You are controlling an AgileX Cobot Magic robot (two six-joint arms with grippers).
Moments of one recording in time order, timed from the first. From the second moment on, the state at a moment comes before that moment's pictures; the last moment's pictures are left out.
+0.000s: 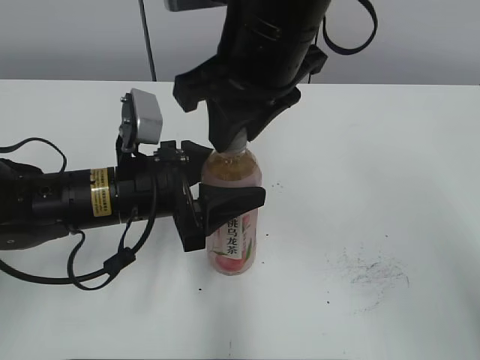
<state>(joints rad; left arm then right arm) -0.42 1.96 -0.69 0.97 -1.21 -0.47 0.74 1.87 -1.72 0.17 1.22 -0.02</state>
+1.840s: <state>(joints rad) -0.42 1.96 -0.69 0.99 -1.22 -0.44 0.74 1.86 -1.72 0.19 1.21 -1.43</state>
